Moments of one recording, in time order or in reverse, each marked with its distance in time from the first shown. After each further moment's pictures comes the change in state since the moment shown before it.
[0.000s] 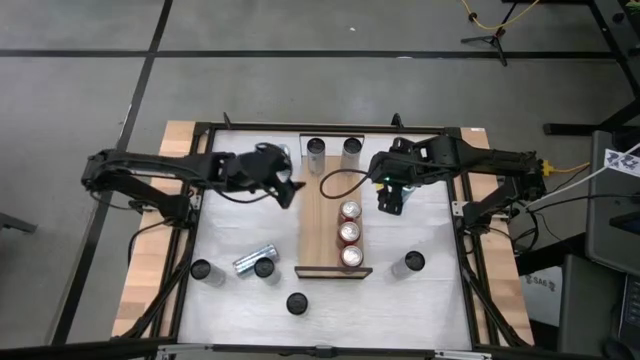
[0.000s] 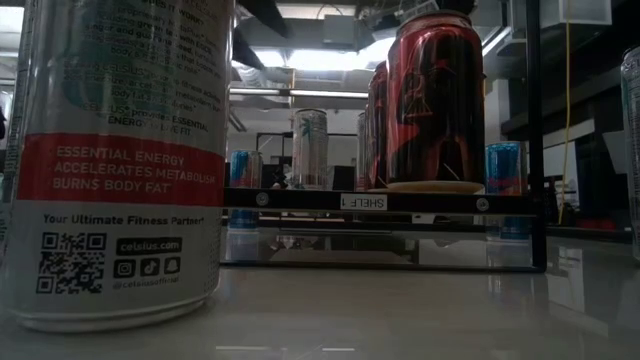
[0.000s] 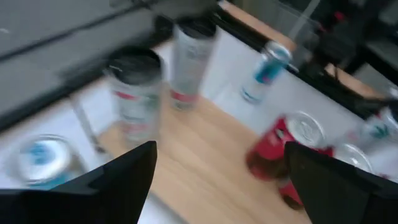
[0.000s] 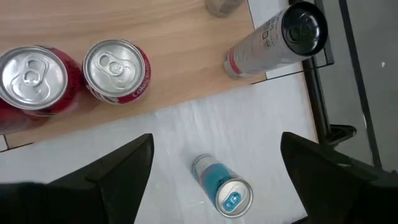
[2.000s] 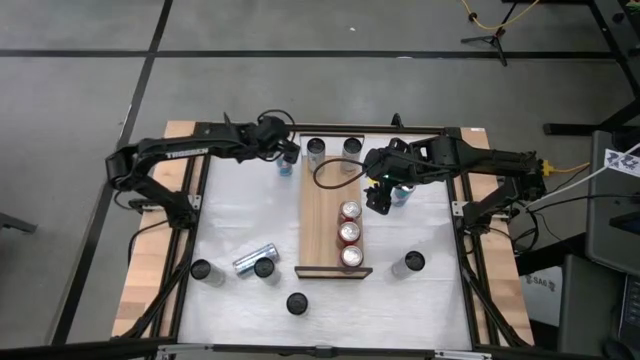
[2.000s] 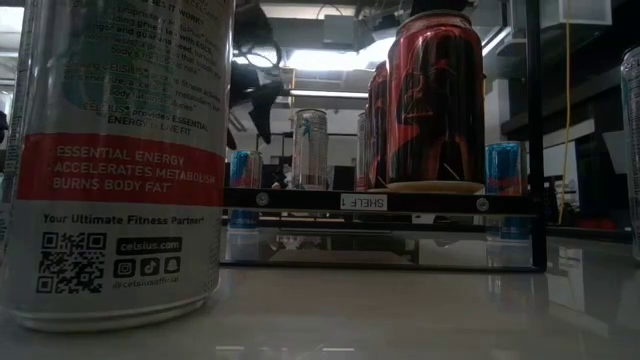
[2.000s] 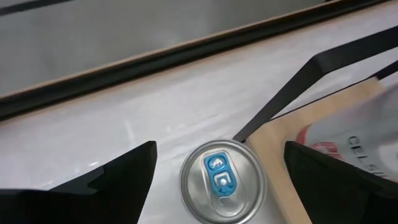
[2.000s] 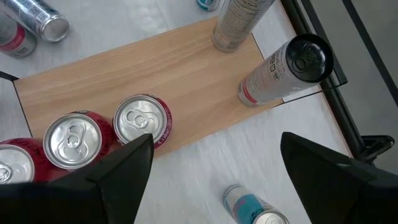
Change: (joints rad) left arm 0.424 0.244 0.000 -0.101 0.010 -0.105; right arm -0.001 0.000 0.000 0.134 -0.018 0.132
